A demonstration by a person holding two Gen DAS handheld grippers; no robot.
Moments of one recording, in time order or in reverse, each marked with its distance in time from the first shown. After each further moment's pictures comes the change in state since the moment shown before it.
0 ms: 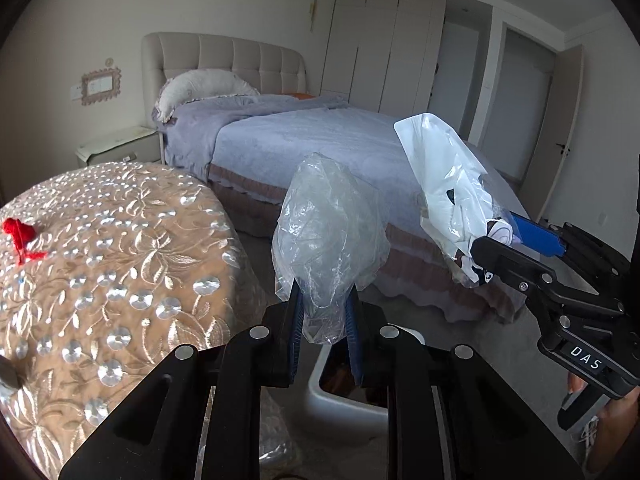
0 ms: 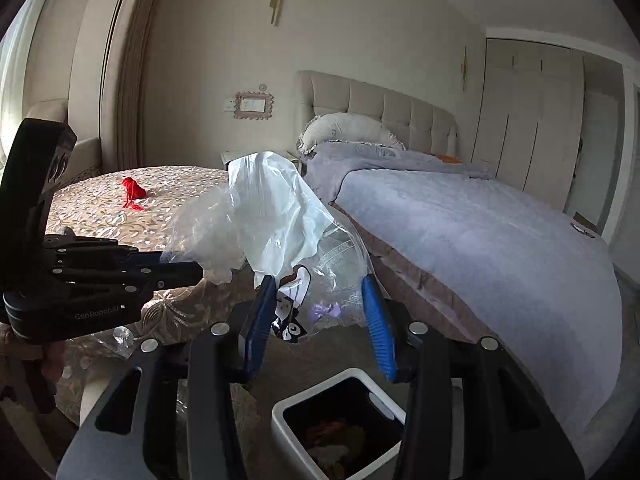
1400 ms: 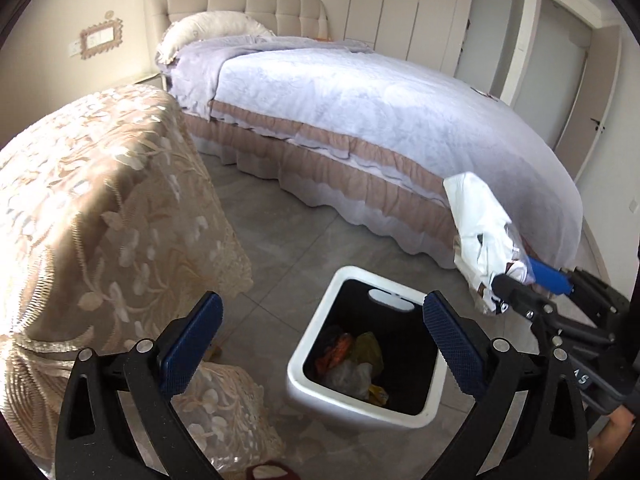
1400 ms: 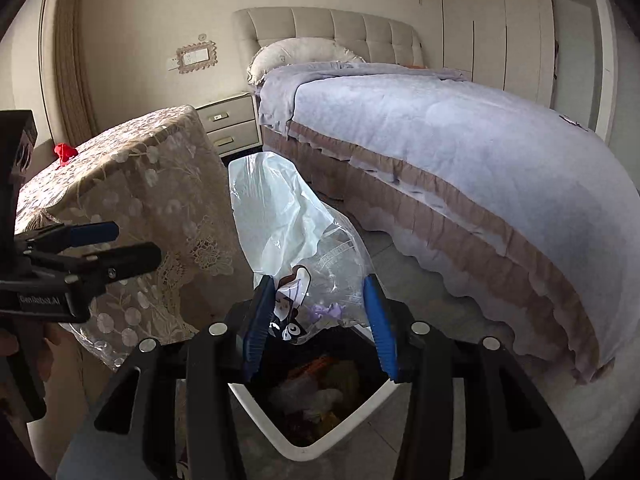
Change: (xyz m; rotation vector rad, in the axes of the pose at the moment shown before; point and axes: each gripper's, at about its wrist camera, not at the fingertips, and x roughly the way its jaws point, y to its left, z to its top) left arm 0.134 -0.014 -0.041 -0.064 0.177 0.106; right arm 0.093 -0.089 -0.120 0.209 0.231 -0.005
